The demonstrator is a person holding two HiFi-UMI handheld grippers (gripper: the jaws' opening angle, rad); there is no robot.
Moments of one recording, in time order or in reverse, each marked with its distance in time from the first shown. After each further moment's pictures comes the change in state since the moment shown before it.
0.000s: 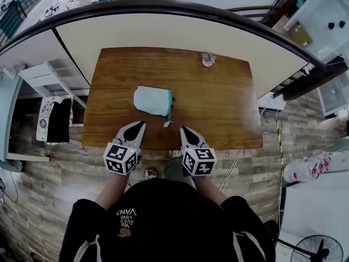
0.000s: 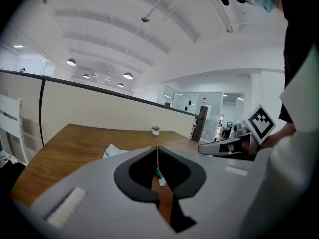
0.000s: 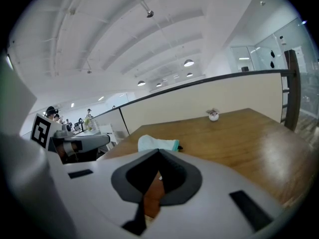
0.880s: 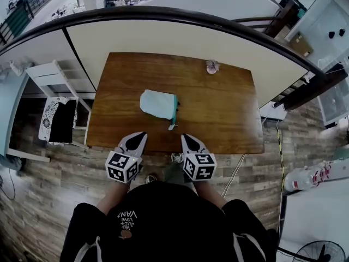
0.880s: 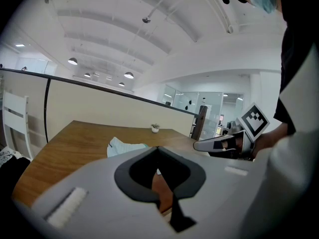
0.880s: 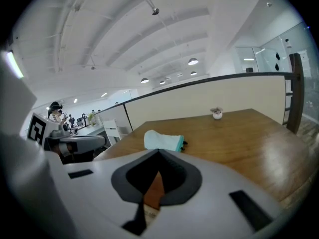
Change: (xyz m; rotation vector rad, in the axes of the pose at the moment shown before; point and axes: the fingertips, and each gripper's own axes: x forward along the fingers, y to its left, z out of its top) left arm -0.037 -0.006 -0.021 -0.013 0.009 0.003; right arm -0.007 0.023 -0.015 -0.043 0.028 0.018
